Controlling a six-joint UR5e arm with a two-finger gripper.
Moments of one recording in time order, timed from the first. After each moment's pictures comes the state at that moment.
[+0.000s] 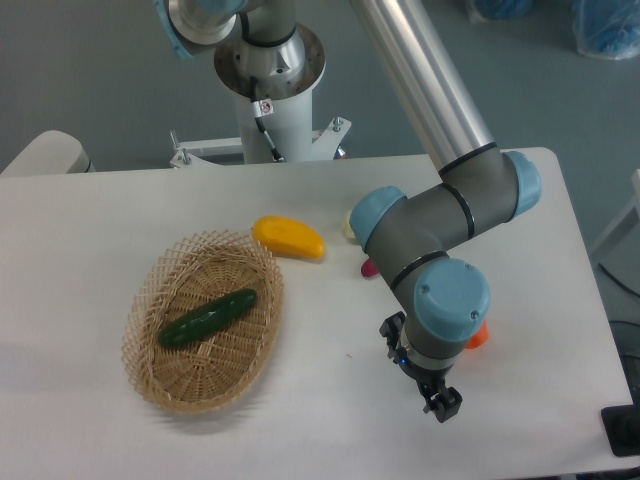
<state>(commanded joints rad) 2.49 -2.28 -1.21 -1.20 1.55 1.54</state>
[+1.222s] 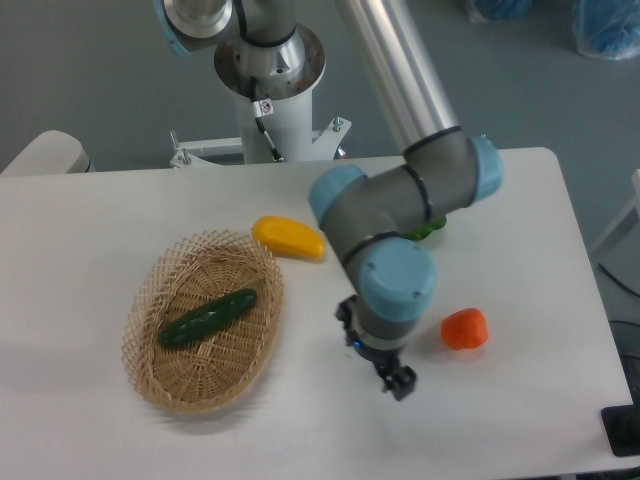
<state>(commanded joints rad) 2.35 -2.14 -1.39 -1.20 1.55 1.31</state>
